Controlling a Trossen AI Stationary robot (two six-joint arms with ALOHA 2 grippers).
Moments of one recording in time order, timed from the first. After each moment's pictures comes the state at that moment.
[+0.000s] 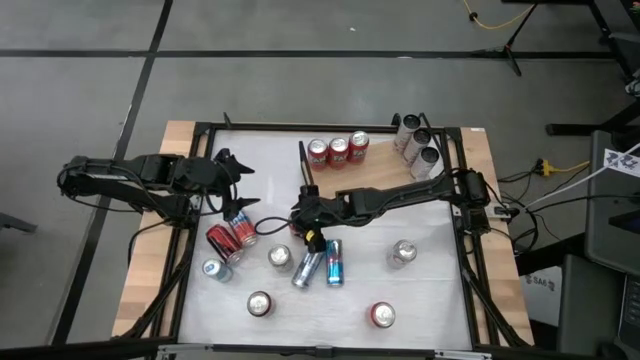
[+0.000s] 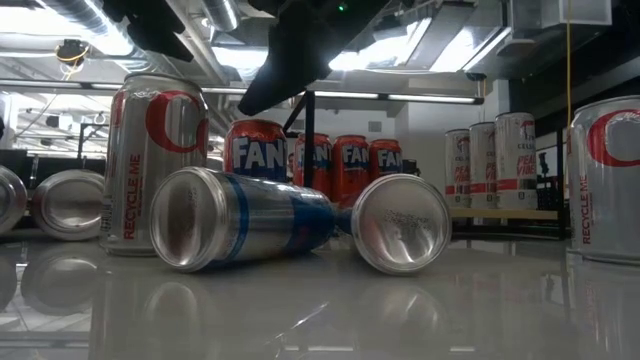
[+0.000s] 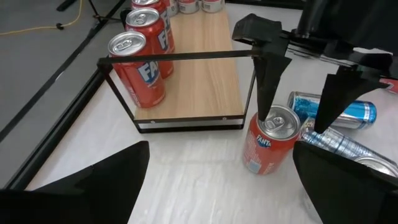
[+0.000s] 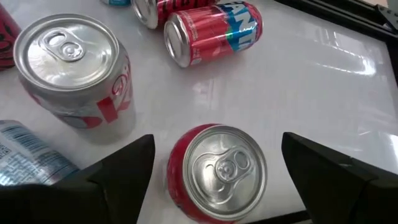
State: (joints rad) left arm -0.05 0.79 0.89 -0.73 -0.31 -0.18; right arm 0.12 2.00 1.63 -0.41 0.14 -0.21
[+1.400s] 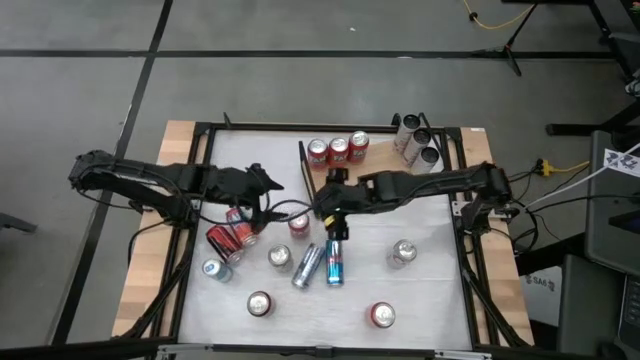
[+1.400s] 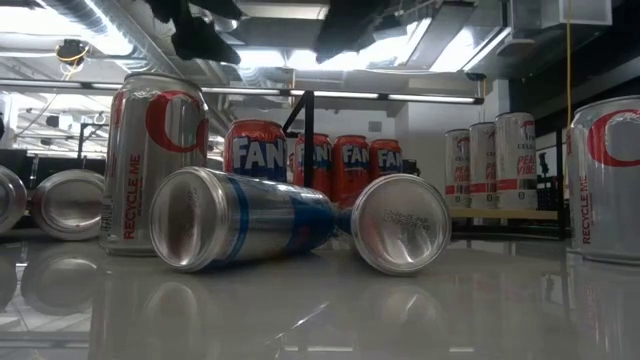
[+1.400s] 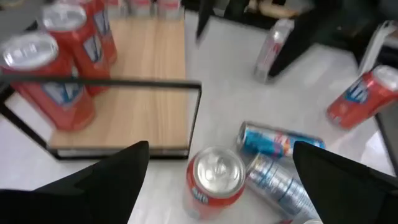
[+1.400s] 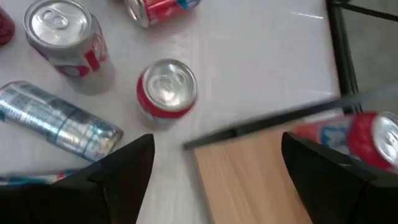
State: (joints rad) left arm -0.09 1.06 0.89 -0.41 -0.21 -0.32; right arm 0.14 1.82 1.76 -0.87 0.27 -0.06
